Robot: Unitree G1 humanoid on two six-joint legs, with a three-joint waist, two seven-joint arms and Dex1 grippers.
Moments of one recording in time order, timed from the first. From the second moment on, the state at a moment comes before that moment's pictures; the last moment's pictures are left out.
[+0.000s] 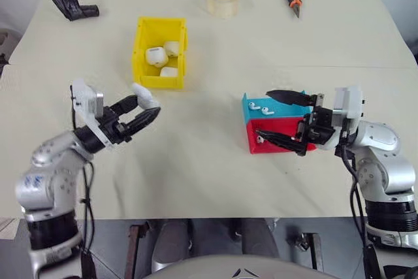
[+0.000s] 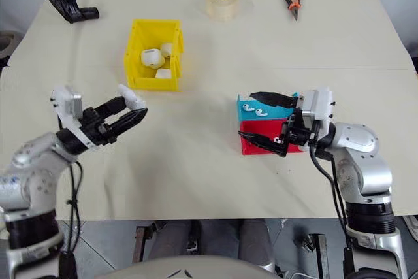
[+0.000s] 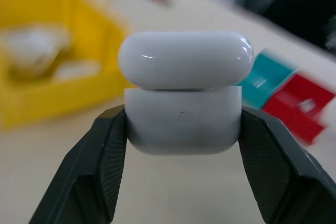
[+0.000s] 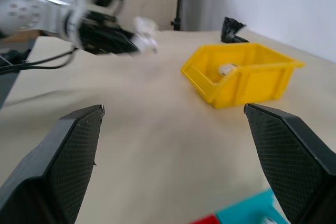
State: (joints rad) left arm -0.15 0.38 0.36 -0.34 -0.55 0.46 -0.84; right arm -0.25 -0.64 -0.14 -0.21 0.62 0.20 1.15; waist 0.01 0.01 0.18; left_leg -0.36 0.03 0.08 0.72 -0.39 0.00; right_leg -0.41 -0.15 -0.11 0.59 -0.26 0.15
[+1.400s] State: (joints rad) left arm -0.44 0.05 -0.18 0.21 -0.43 -0.36 -1.24; right arm -0.39 -1.17 0.21 -0.24 0.13 0.47 1.24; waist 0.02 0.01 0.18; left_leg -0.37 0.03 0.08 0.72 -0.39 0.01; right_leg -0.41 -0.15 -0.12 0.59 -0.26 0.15
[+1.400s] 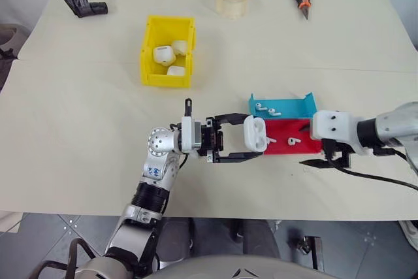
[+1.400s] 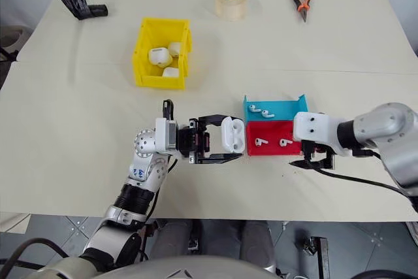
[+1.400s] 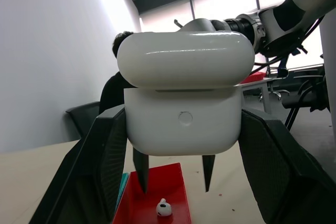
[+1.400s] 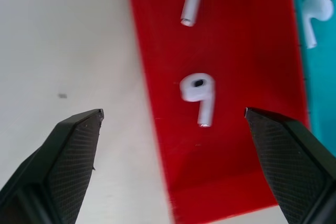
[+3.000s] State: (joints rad) left arm -0.42 0.07 -0.21 0.16 -0.43 -0.32 -1.16; right arm -0.57 -1.05 0.33 -0.07 -0.08 0.28 1.34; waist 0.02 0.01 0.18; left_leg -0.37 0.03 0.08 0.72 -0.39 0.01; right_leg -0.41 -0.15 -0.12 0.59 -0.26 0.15
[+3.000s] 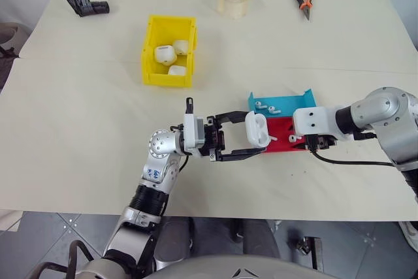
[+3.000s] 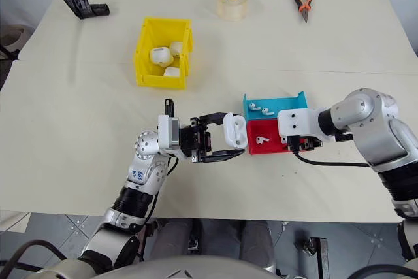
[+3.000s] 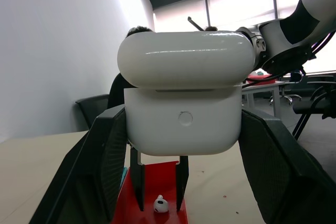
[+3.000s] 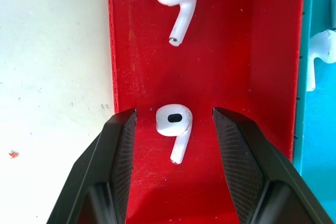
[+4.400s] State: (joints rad) left arm -0.48 0.11 -0.17 0.17 -0.48 -0.18 -1.21; right arm -0.32 -0.73 -0.23 -0.29 0.58 0.40 1.17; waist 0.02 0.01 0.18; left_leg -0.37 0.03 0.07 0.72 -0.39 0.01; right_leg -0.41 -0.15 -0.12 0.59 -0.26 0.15
